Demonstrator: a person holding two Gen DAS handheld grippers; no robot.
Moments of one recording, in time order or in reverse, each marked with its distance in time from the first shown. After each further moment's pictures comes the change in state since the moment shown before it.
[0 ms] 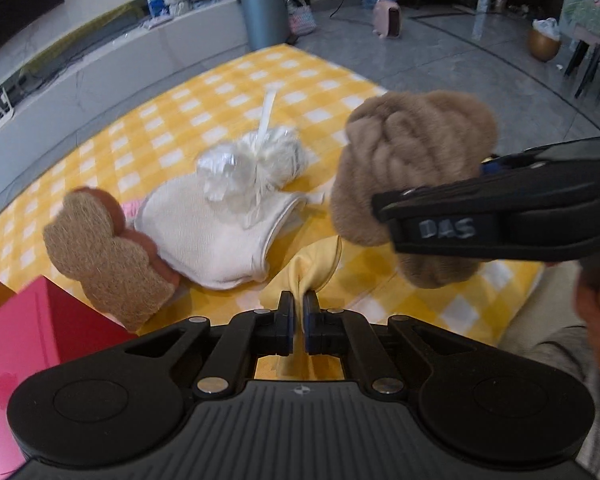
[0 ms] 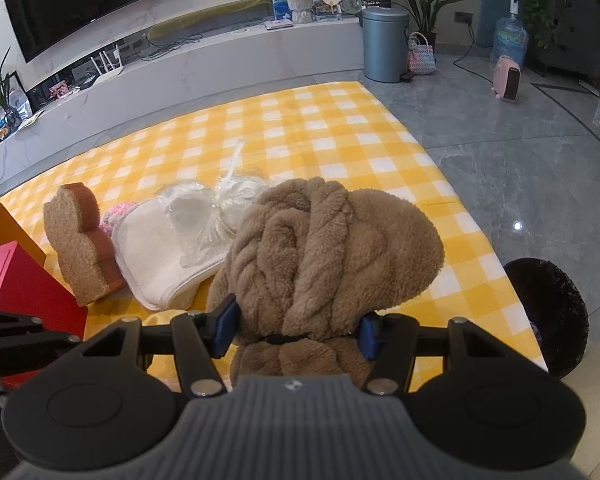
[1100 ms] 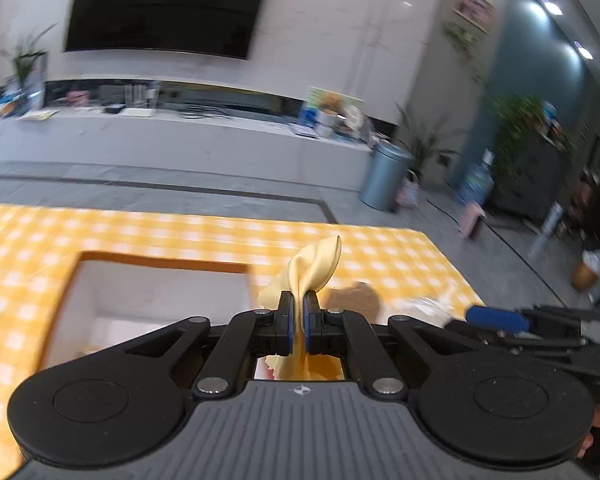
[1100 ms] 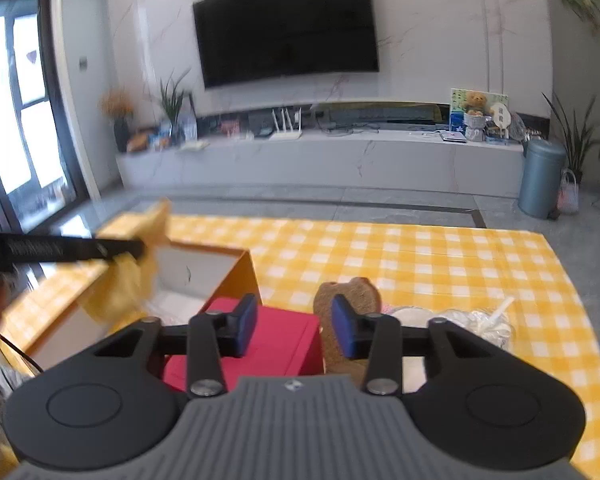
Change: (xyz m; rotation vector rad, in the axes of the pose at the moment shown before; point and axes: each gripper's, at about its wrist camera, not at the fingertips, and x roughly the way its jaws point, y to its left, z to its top) left arm -0.162 0.209 -0.103 -0.521 -0.434 0.068; right arm -0.104 0.182 -0.005 -0.337 -0.261 0.342
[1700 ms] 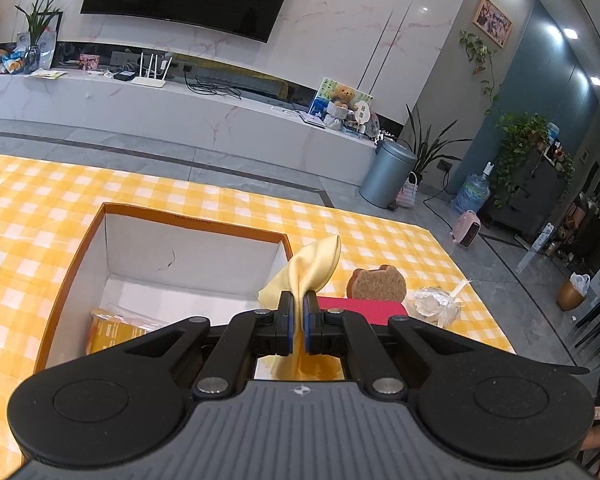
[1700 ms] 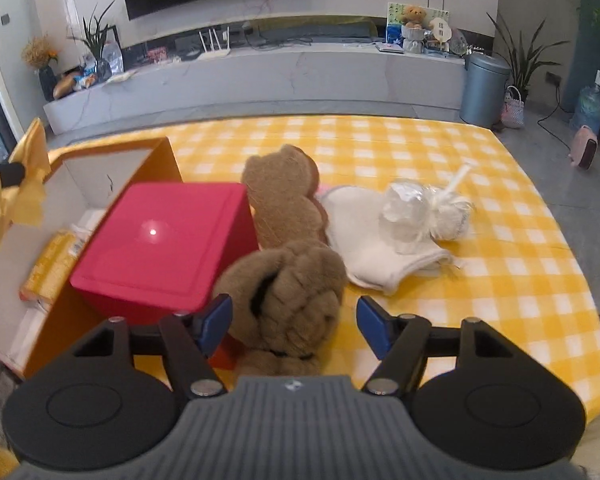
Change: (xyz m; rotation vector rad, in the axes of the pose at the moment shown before) left arm -0.001 0.059 -0.018 -0.091 0.032 -0.059; right arm 0.032 -0.026 -0.062 0.106 0.245 -0.175
